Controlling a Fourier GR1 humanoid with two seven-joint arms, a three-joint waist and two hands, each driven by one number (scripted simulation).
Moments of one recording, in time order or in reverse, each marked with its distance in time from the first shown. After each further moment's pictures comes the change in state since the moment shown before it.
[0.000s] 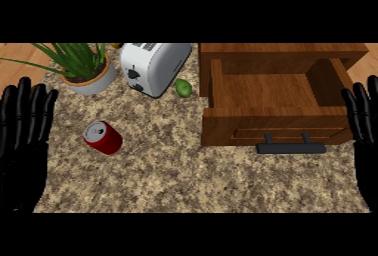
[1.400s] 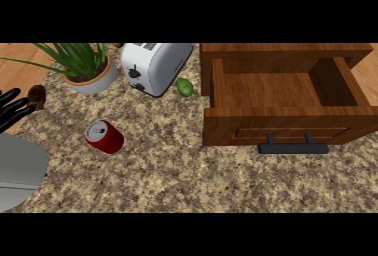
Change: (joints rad) left arm -0.082 0.571 0.270 0.500 0.774 -0.868 0.154; right arm 0.283 -0.023 -0.236 -0.027 -0.210 0.076 0.116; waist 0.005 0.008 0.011
